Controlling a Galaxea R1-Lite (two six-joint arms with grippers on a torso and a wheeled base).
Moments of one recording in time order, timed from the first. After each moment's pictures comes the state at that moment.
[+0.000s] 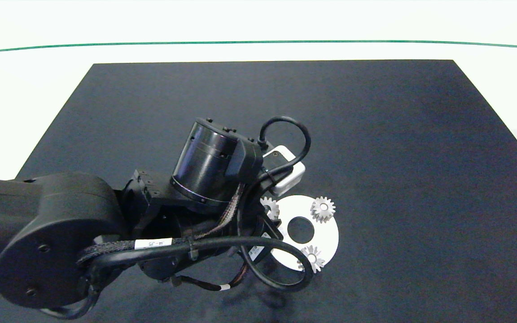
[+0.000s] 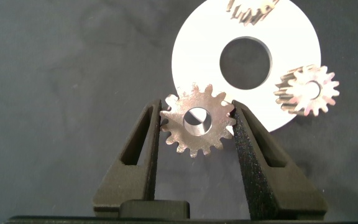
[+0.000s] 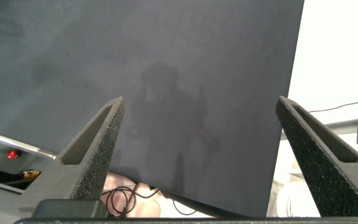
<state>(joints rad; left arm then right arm) -0.90 1.70 -1.13 -0.01 0.27 0.32 0.44 0.18 -0.69 0.68 -0.35 -0.37</state>
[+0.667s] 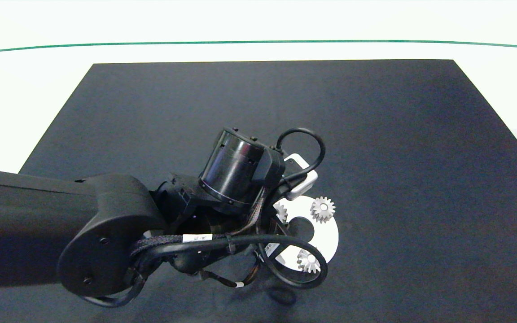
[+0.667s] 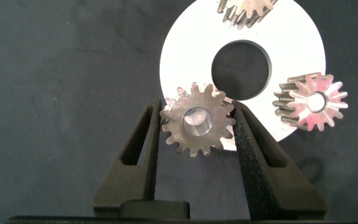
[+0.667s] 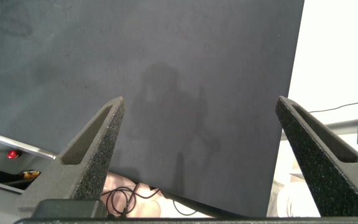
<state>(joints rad) -0.90 1.77 -1.18 0.00 0.27 0.33 0.44 0.18 -0.70 0.68 -0.35 -0.37</state>
